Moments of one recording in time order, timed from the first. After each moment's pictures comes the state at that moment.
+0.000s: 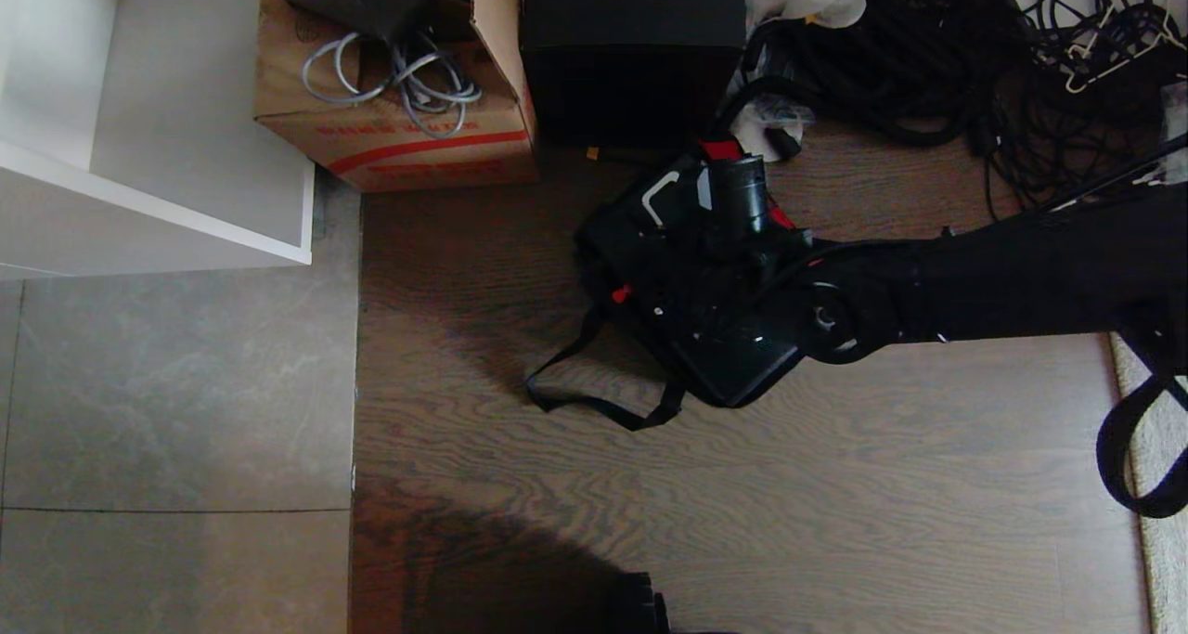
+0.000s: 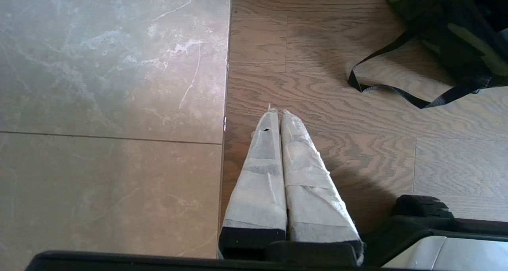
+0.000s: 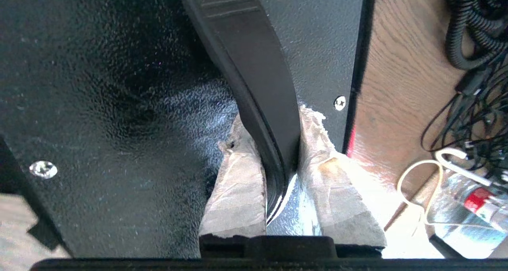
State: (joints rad) left arm 0.00 0.00 0.00 -0.03 0.01 -0.04; right arm 0.70 2.09 -1.60 -0.25 -0.86 -0.56
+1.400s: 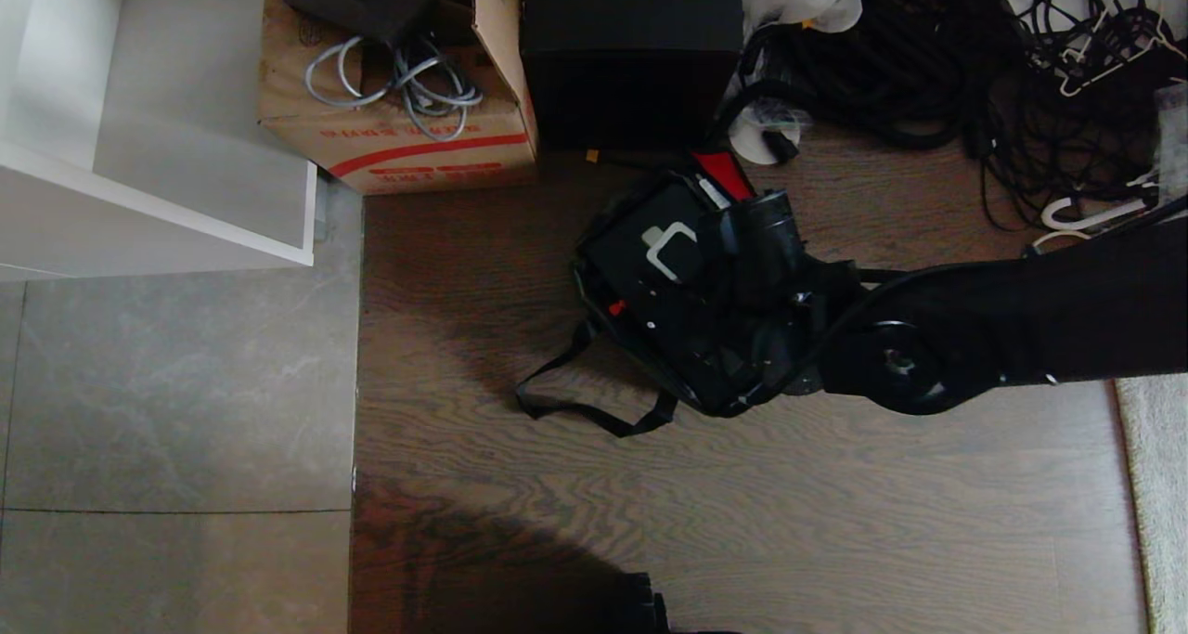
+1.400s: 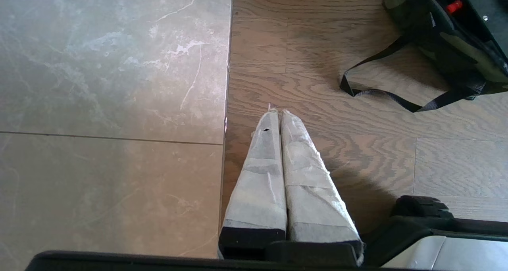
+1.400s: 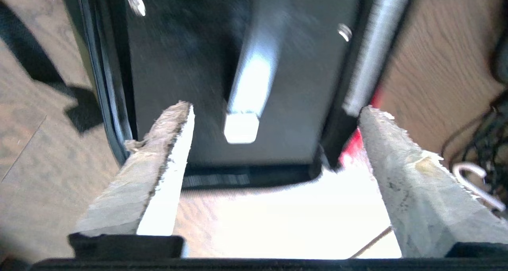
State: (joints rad) left arm 0.00 0.00 0.00 -0.03 0.01 -0.04; right arm 0.72 1.95 -1.35 -0.15 -0.72 -0.53
